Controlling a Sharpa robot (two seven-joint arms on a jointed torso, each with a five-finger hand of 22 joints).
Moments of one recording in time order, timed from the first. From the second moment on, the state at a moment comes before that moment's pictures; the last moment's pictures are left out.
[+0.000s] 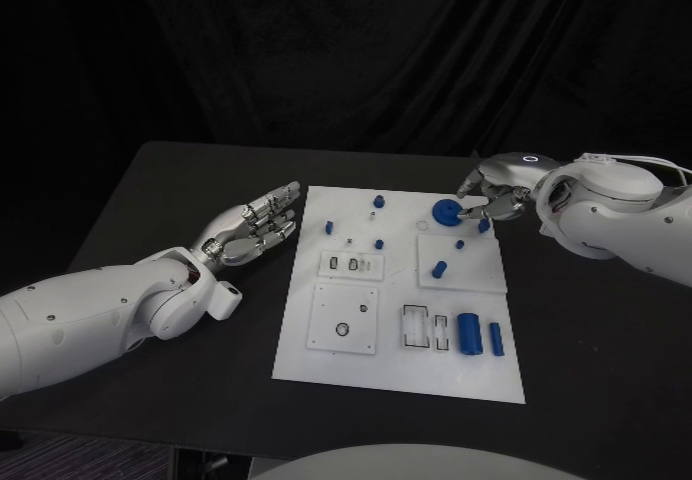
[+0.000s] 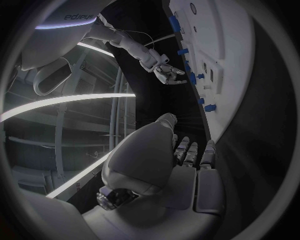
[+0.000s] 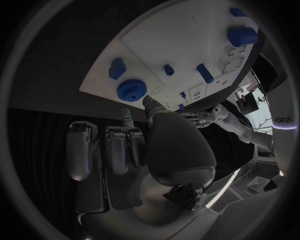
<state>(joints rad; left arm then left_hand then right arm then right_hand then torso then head) 1.18 -0.91 -0.21 1.41 -0.42 -0.10 0.68 1.65 0.17 0.07 0.26 0.61 0.16 -0.04 0.02 0.02 0.08 0.10 0.13 0.03 0.00 0.07 0.00 0.00 0.16 0.02 0.20 0.01 0.01 1.46 -0.92 -0.25 1.44 -1.55 -0.20 -0.14 1.29 -0.04 0.15 0.19 0.17 0.83 0.12 0.08 0.21 1.47 0.02 1.57 1.31 1.47 -0.05 1.57 1.31 0.05 1.46 0.06 1.49 1.31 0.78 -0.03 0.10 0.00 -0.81</state>
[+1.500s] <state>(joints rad) 1.18 -0.91 -0.21 1.40 -0.42 -0.08 0.68 1.65 0.17 0.08 0.25 0.61 0.19 -0.02 0.03 0.03 0.08 0.11 0.13 0.03 0.01 0.08 0.00 0.00 0.16 0.03 0.21 0.01 0.01 1.41 -0.85 -0.25 1.38 -1.55 -0.24 -0.17 1.30 -0.02 0.14 0.18 0.17 0.82 0.12 0.08 0.23 1.47 0.02 1.57 1.31 1.47 -0.05 1.57 1.31 0.05 1.46 0.06 1.49 1.31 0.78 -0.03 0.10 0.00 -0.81</state>
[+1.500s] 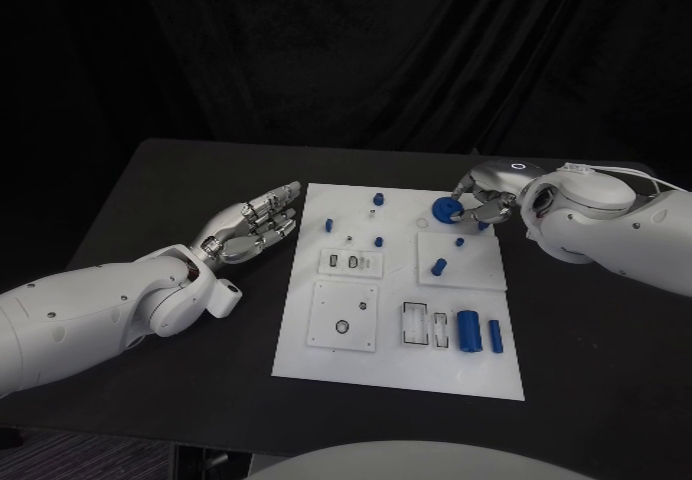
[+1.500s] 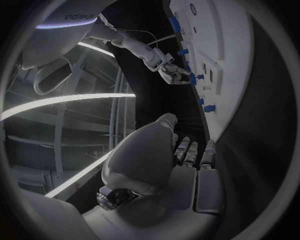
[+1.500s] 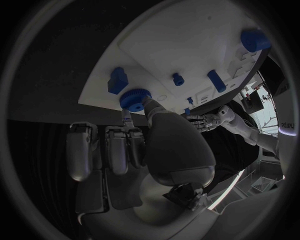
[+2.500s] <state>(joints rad) 1.18 -0.90 -0.21 1.39 -0.42 -0.06 0.68 1.65 0.17 0.08 0.25 0.61 0.21 -0.01 0.03 0.03 0.08 0.11 0.13 0.03 0.01 0.08 0.00 0.00 0.16 0.03 0.22 0.01 0.01 1.40 -0.82 -0.24 1.34 -1.55 -0.26 -0.15 1.30 -0.01 0.15 0.16 0.20 0.85 0.09 0.09 0.24 1.47 0.01 1.57 1.31 1.46 -0.05 1.56 1.31 0.05 1.47 0.06 1.47 1.31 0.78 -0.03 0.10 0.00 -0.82</state>
